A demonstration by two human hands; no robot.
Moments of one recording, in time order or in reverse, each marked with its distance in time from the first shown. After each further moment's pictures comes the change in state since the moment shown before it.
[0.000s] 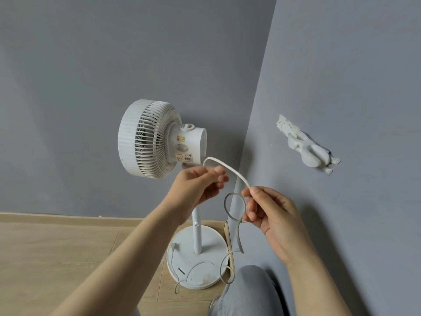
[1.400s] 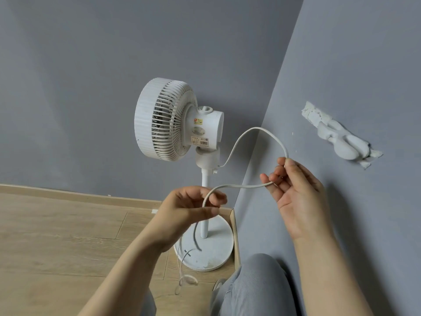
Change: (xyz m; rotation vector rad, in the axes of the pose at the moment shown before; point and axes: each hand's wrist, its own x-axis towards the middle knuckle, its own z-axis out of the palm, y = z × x) left_hand -0.056 -0.038 -0.055 0.057 -0.129 0.112; right_hand 0.015 -0.005 0.026 0.245 0.206 -0.087
